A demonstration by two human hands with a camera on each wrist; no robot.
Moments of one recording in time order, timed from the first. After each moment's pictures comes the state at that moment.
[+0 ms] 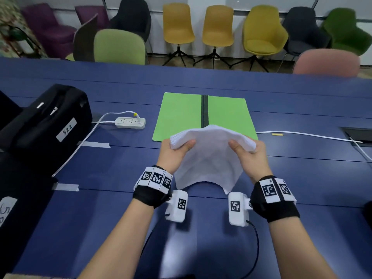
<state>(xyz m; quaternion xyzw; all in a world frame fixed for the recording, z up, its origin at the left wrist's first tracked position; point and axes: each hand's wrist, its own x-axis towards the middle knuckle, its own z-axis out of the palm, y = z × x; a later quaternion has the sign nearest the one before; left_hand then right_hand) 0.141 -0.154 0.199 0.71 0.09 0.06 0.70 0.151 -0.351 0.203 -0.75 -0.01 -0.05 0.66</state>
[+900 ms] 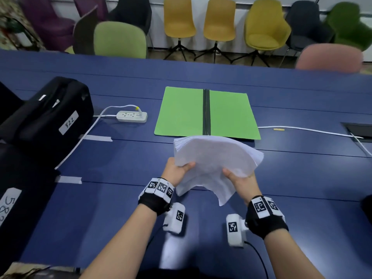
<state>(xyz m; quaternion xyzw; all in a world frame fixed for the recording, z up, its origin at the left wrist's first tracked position) 0.118 -0.148 0.123 0.73 0.12 -0.05 0.67 0.112 -0.352 0.118 -0.70 0.13 0.04 0.70</state>
